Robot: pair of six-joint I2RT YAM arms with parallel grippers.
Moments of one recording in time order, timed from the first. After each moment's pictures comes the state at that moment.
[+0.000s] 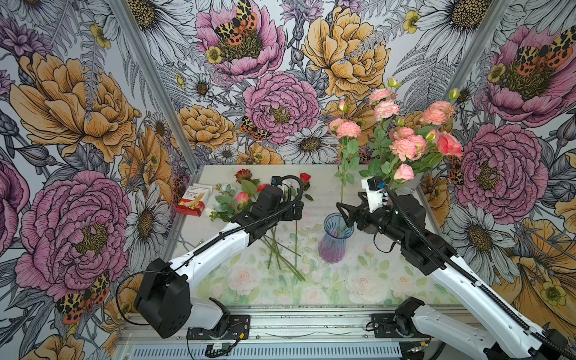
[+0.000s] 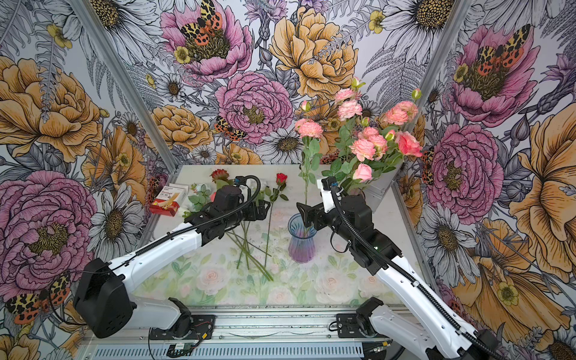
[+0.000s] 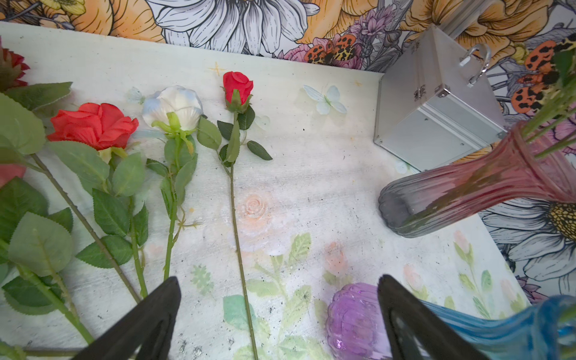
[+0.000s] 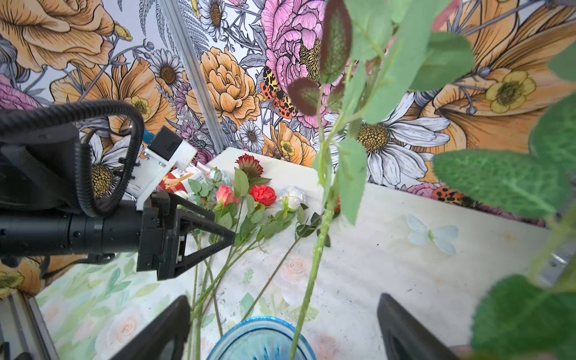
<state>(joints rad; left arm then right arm) -0.60 1.38 1.04 -0.29 -0.06 -0.48 0.56 0.91 0.95 -0.31 -0.07 0.13</state>
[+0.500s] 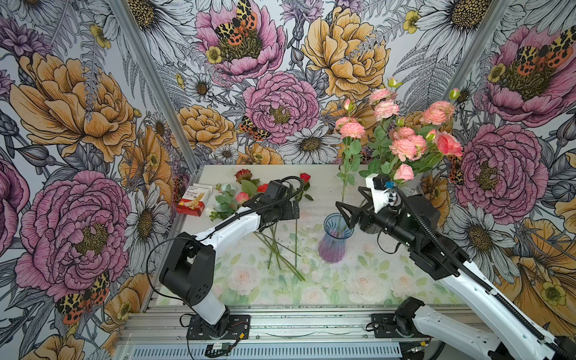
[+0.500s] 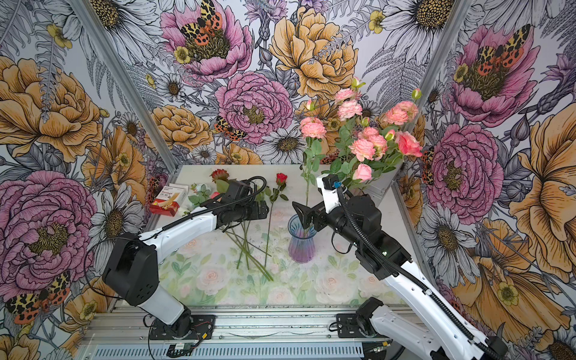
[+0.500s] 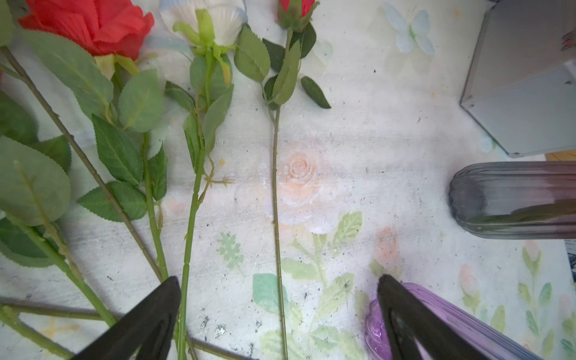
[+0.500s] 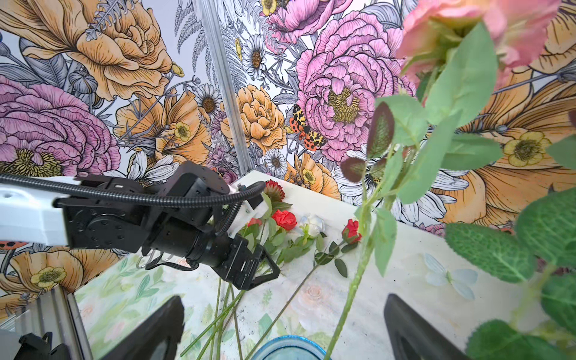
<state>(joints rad) -0.54 1.63 1.19 -0.49 -0.01 -0.54 0.62 0.87 1.03 -0.32 -0.10 0.10</state>
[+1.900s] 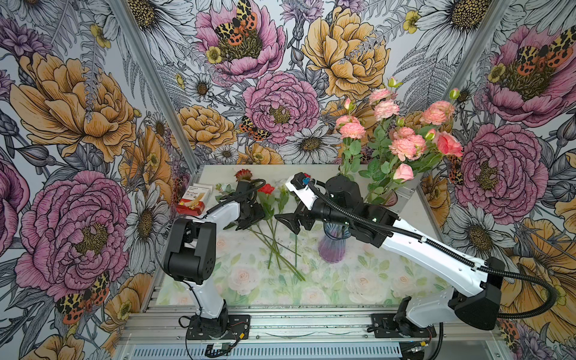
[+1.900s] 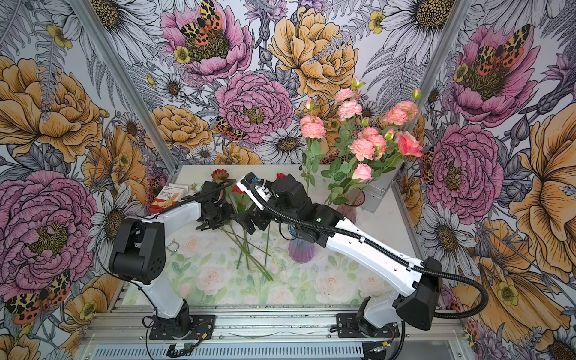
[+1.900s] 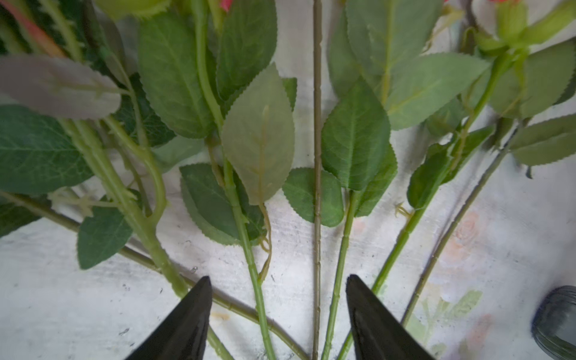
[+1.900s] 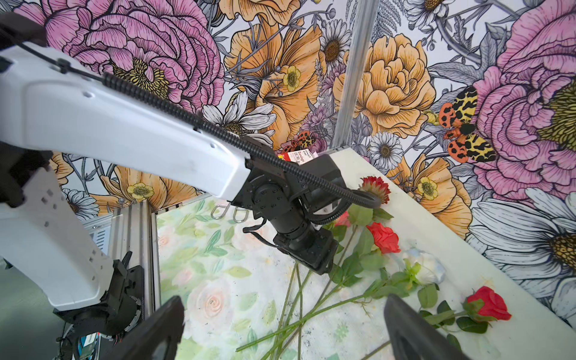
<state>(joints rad) -0.19 1.78 1.15 -0.59 0.12 -0.64 0.92 1.42 1.44 -0.36 -0.19 -0.05</state>
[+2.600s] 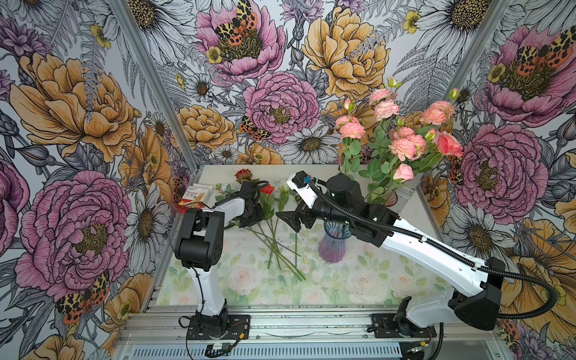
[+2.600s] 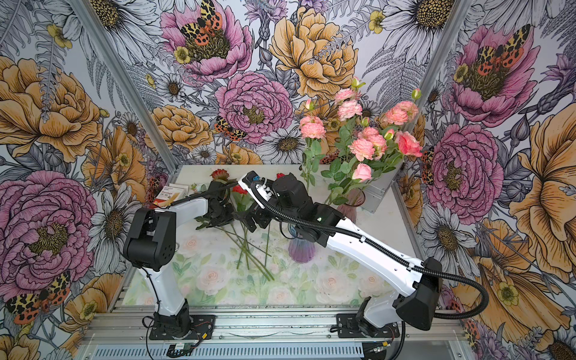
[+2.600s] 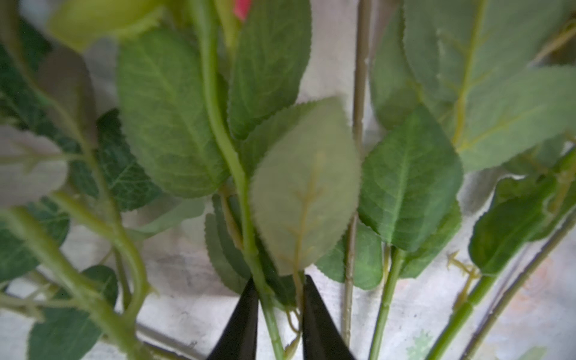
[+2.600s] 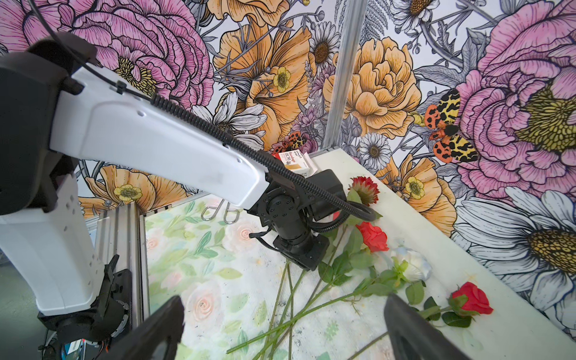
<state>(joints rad) -0.19 1.91 1.23 -0.59 0.07 -0.62 0.90 1.41 1.44 -0.36 -0.17 -0.06</state>
